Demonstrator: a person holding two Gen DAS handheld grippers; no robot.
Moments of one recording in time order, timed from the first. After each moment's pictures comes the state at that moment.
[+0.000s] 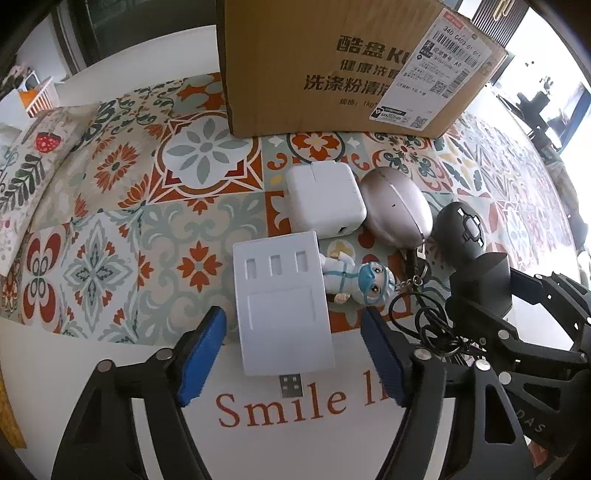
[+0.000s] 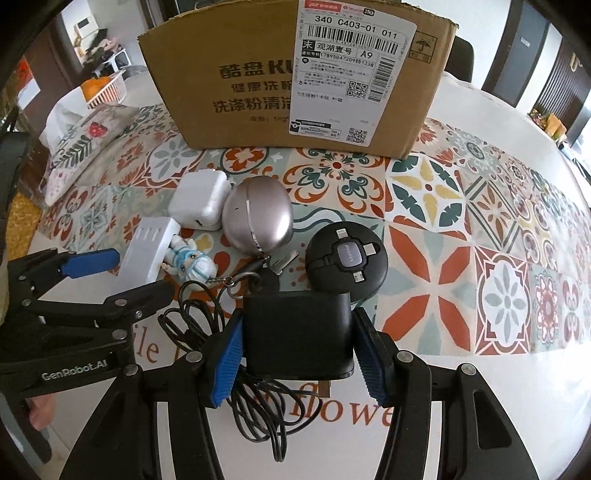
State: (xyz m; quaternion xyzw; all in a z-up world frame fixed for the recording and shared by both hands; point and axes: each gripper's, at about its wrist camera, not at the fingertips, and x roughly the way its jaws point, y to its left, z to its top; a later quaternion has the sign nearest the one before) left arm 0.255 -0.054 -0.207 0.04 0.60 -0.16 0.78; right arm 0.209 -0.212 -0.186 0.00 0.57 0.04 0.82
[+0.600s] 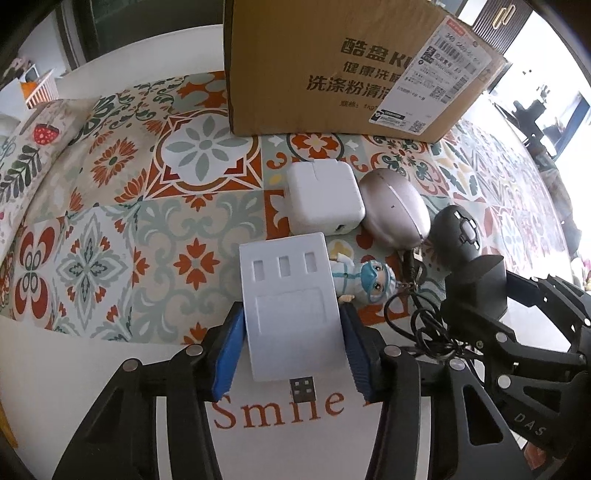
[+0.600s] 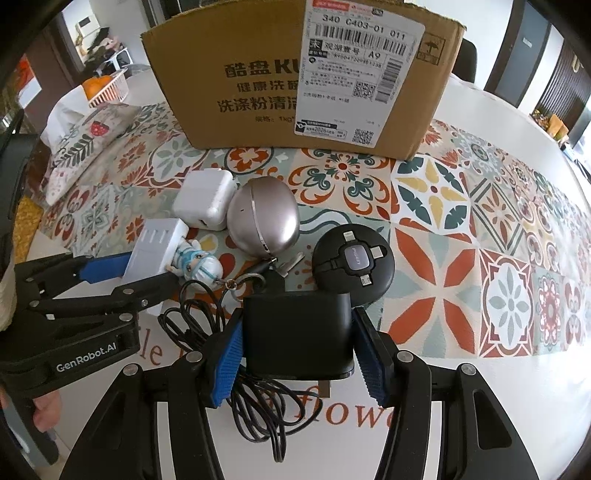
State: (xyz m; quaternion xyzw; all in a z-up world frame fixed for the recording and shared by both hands) left arm 0.250 -0.043 -0.210 0.02 0.59 -0.17 0.79; right arm 0.212 -0.208 -0.185 0.00 0.57 0.04 0.82
